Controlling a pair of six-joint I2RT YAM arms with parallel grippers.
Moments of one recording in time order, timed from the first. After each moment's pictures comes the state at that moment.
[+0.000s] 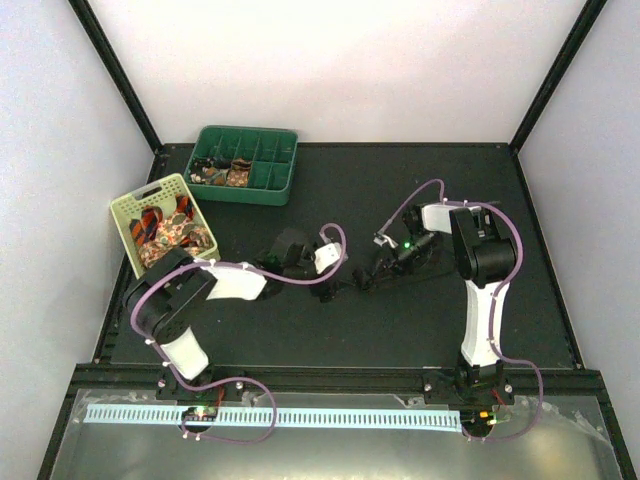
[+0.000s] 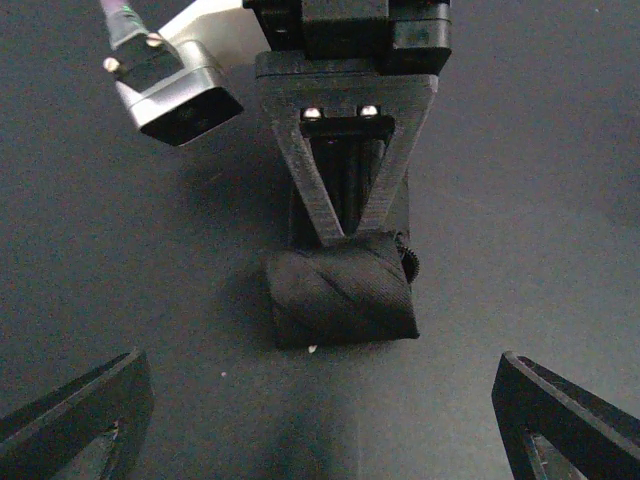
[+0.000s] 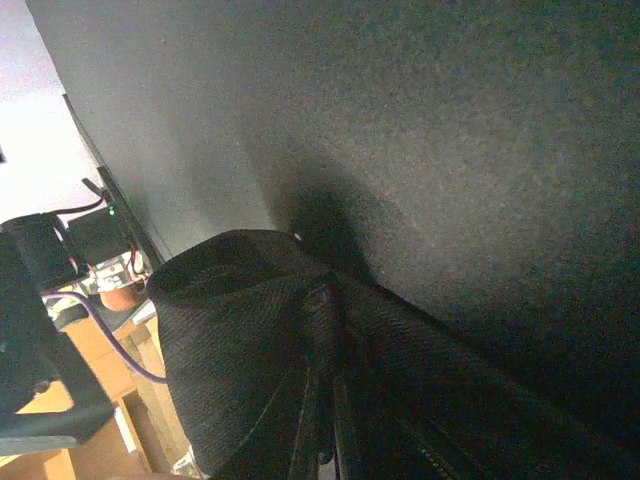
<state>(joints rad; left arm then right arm) -0.69 1.66 0.67 0.40 0.50 0.19 0.23 2.14 1.26 -0.99 -0.92 -0.15</state>
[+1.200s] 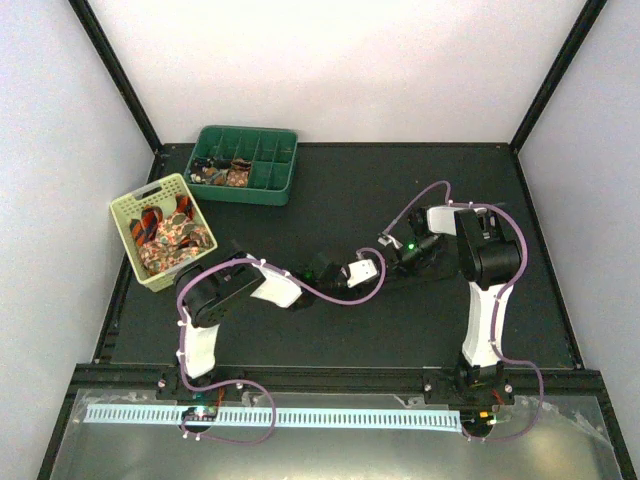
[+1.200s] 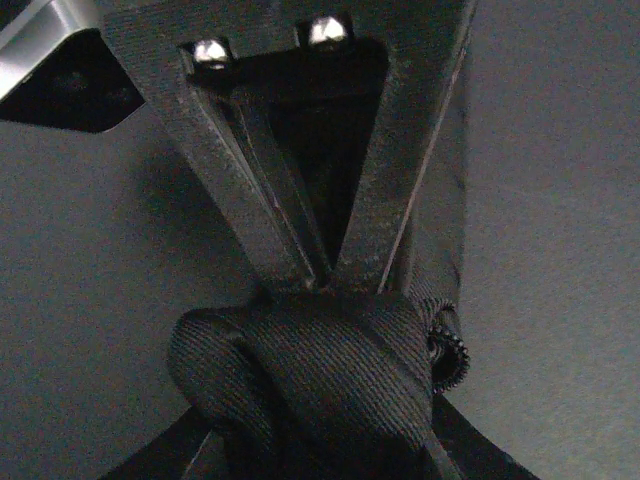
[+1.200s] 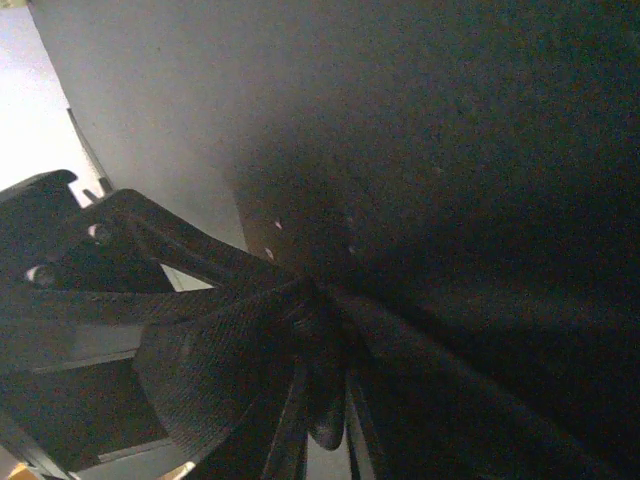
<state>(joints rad) -0.89 1.96 0.81 0.54 0.18 0.21 0.21 2.10 1.20 -0.93 -0.92 -0.13</state>
